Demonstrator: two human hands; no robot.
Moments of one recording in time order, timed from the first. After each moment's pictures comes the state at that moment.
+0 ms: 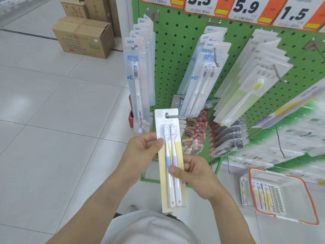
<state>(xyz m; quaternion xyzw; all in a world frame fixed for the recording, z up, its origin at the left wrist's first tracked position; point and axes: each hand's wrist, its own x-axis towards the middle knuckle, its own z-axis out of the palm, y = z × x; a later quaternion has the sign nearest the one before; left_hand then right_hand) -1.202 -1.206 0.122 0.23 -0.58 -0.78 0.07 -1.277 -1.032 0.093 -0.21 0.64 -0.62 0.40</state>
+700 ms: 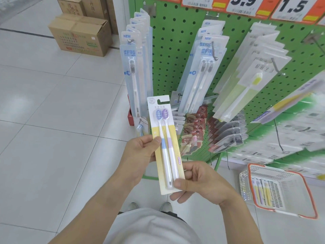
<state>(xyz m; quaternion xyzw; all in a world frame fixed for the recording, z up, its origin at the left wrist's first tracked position) -1.197 -1.199 0.117 0.28 -0.53 -0.80 0.05 -1.272 -1.009 0.109 -0.20 0.61 -0.55 0.54</state>
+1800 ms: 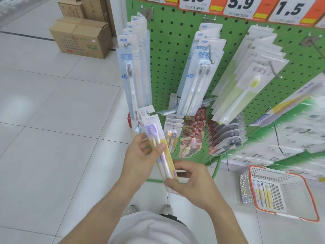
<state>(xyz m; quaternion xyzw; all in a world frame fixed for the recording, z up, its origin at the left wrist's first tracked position) -1.200 -1.189 0.110 0.31 -0.61 -0.72 0.14 -1.256 -1.025 0.102 -0.25 0.79 -0.48 0.29</state>
